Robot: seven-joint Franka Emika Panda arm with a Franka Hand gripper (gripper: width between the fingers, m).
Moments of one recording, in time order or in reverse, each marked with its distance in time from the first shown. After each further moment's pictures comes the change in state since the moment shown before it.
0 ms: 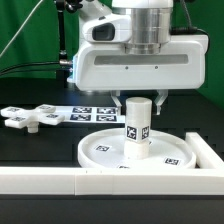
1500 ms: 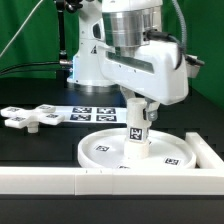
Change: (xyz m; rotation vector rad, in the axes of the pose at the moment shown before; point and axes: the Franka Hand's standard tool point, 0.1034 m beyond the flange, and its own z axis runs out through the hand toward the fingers) arm 0.000 -0.004 0.002 0.131 -0.098 1.194
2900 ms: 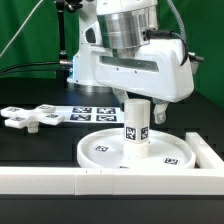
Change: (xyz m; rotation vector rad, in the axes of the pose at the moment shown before) arm 0.003 -0.006 0.000 0.016 -0.006 -0.383
